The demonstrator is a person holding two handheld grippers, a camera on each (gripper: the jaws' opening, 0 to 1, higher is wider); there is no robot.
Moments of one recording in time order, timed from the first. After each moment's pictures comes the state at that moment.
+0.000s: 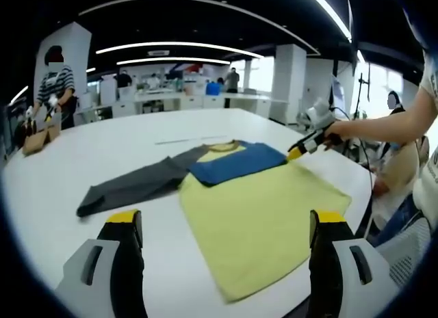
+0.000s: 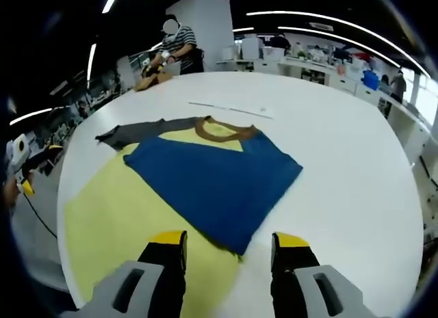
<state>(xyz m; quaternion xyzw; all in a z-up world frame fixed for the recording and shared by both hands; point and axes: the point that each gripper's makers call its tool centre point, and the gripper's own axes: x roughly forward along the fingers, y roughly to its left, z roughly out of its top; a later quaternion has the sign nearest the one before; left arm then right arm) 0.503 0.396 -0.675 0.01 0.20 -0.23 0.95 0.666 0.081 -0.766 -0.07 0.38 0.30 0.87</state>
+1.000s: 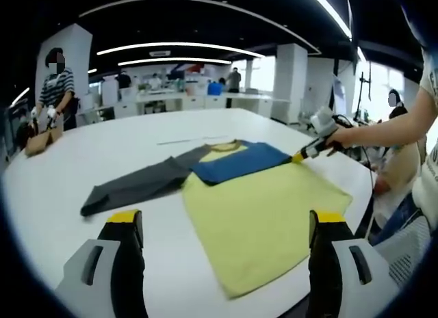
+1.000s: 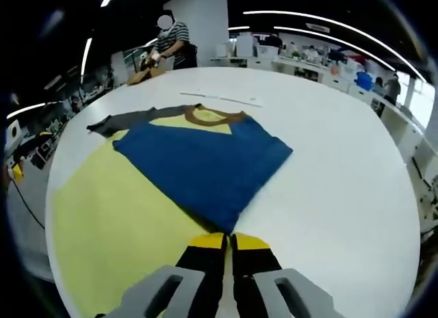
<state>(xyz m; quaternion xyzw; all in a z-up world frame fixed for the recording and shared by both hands) 0.500 0.405 -0.678 0.02 0.21 -0.23 0.95 0.662 0.063 -0.786 -0.09 0.38 0.27 0.88</state>
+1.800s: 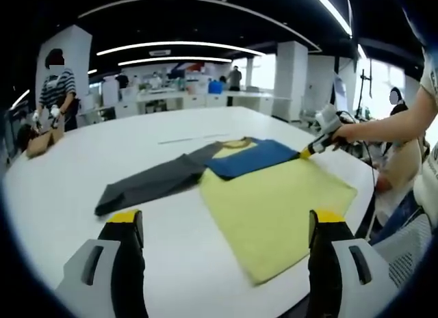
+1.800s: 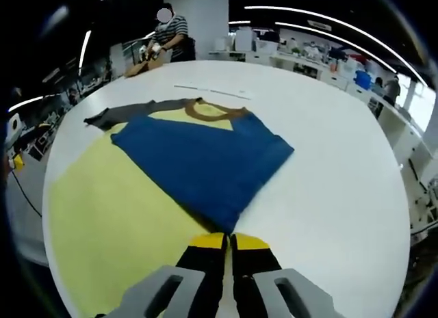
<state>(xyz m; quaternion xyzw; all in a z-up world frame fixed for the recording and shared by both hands) 0.499 0.411 -0.679 0.02 0.21 -0.22 0.95 0.658 0.029 -0.786 -0.11 0.40 0.26 0.87</state>
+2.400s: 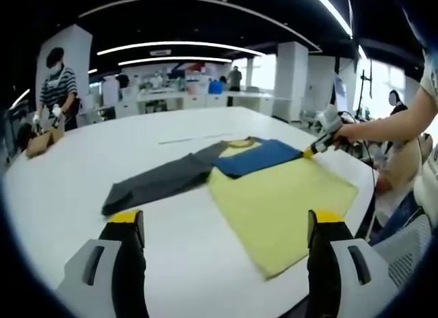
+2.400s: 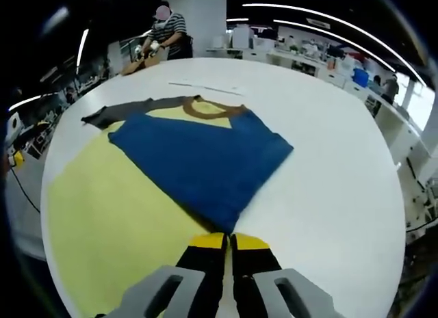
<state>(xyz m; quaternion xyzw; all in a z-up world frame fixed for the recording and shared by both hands) 0.499 0.416 -0.679 0.02 0.21 -0.22 0.95 0.658 0.015 -0.786 -0.12 0.41 0.26 0.87</state>
